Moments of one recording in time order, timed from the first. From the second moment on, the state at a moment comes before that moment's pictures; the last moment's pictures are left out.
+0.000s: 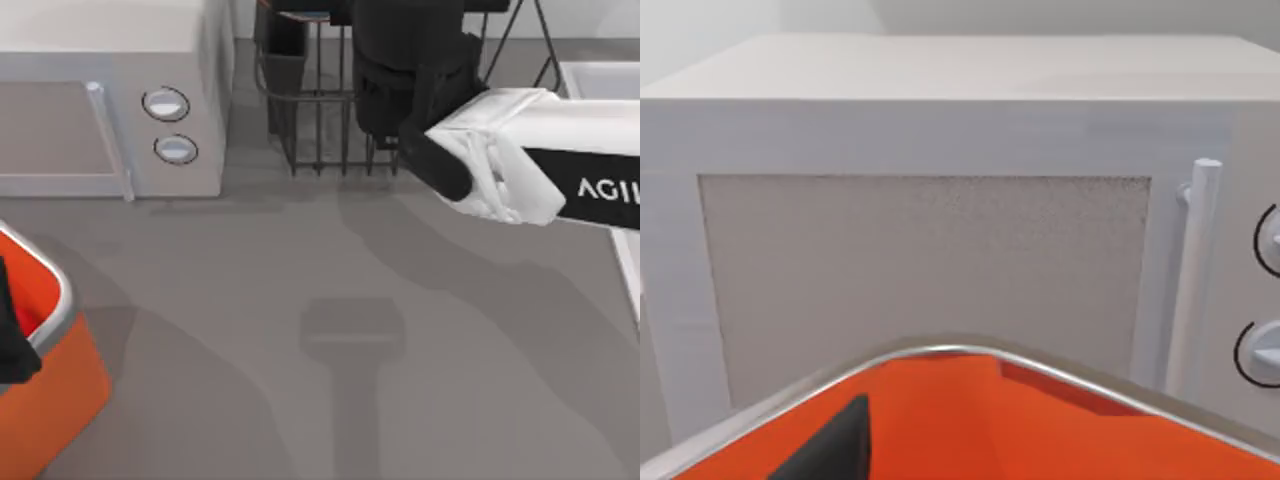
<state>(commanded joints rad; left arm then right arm) 0.00 0.00 0.00 0.00 0.00 0.00 0.71 1.95 1.36 0.59 0.74 0.02</state>
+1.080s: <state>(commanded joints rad) 0.00 0.00 0.00 0.00 0.00 0.00 0.63 2.04 1.33 0.70 0.67 0.02</state>
